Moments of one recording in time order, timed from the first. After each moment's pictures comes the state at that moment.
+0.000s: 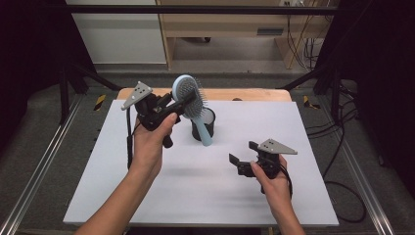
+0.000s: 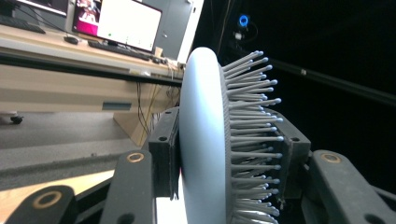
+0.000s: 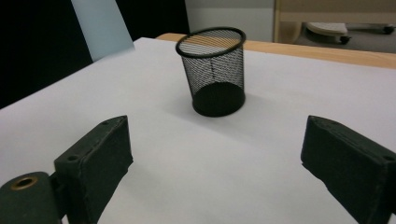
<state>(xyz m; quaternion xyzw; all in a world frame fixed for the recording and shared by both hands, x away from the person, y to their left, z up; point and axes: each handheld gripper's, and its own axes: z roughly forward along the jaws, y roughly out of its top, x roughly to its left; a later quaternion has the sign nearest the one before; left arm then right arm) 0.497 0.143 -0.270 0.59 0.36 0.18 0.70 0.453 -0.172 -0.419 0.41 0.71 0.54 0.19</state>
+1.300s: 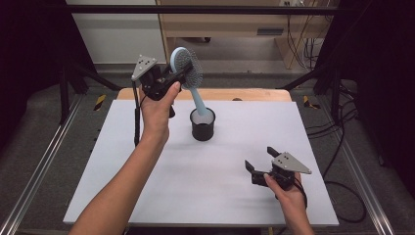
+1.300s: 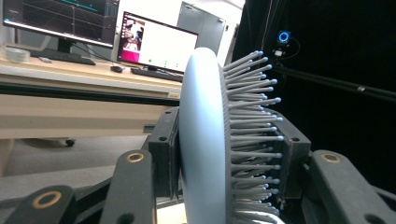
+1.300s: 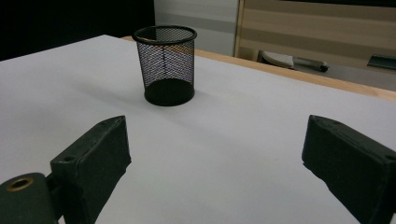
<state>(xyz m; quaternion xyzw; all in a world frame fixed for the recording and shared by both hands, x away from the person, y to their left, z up) 0.565 0.138 -0.257 0.57 0.38 0.27 0.68 0.430 -0.208 -0.444 0.39 0.70 0.52 0.30</state>
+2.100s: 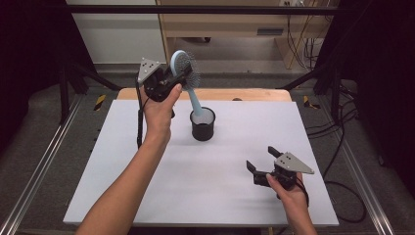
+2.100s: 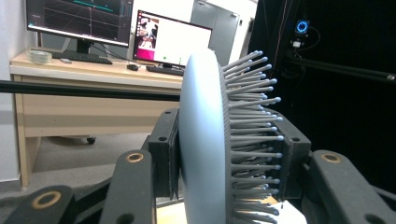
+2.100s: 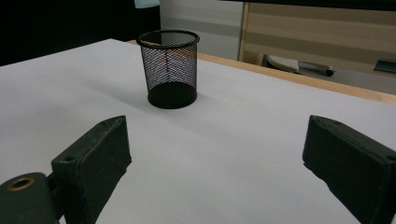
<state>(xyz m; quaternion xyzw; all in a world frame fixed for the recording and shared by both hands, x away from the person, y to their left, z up) 0.573 0.135 -0.271 0.58 0.39 0.29 0.65 0.431 -0.214 -0.444 0.38 0.70 0.53 0.29</state>
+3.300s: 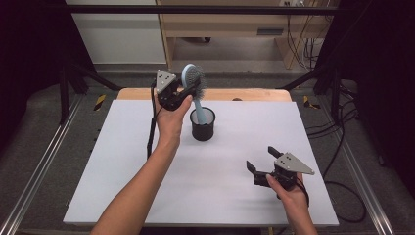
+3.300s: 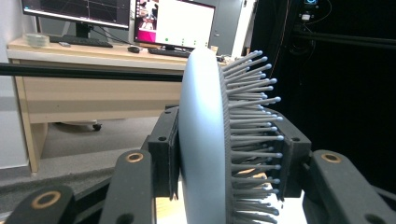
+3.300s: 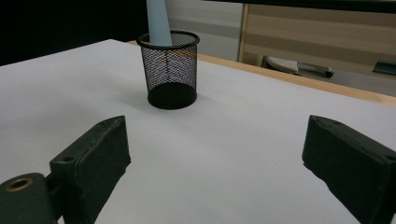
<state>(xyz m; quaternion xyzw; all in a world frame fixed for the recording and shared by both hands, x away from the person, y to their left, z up) 0.586 0.112 -0.315 0.60 0.40 0.30 0.63 0.430 -0.214 -0.444 0.38 0.69 0.53 0.30</state>
